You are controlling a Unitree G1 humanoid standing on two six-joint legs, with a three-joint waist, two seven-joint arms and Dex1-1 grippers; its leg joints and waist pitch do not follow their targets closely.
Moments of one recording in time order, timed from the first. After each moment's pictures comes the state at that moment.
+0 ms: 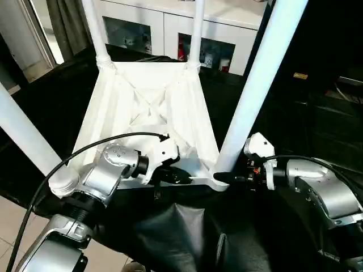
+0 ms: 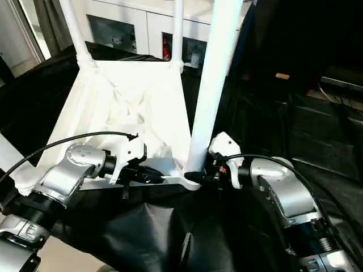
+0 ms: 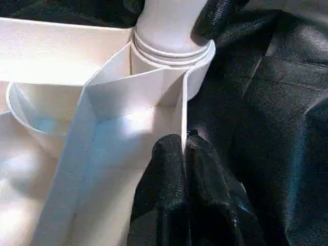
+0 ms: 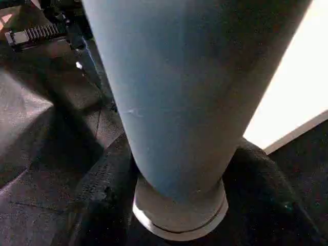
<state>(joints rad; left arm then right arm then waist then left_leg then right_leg) -0.57 0.34 -0.31 0.45 -0.01 0.19 -1.26 -0.35 -0.52 0.18 0.12 0.21 0.36 1.06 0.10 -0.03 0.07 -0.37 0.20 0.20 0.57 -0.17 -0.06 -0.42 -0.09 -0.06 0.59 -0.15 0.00</state>
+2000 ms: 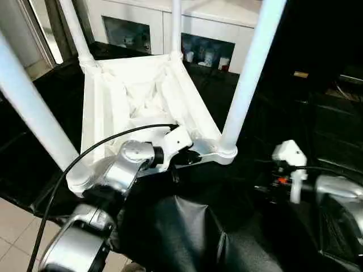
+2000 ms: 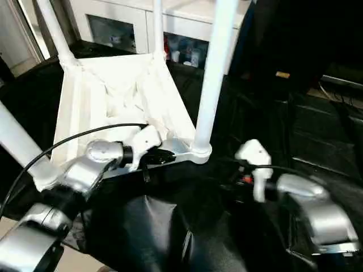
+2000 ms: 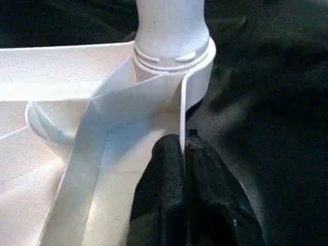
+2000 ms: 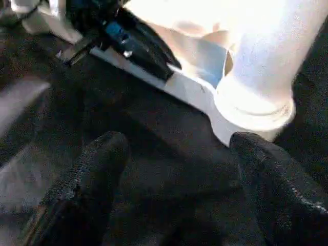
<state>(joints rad) -0.62 0.19 -0.23 0.58 0.01 0.07 -0.98 -0.15 -0.56 0.02 -0.08 0.32 0.46 0.95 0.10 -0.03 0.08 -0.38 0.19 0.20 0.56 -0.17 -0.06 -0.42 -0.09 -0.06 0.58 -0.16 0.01</state>
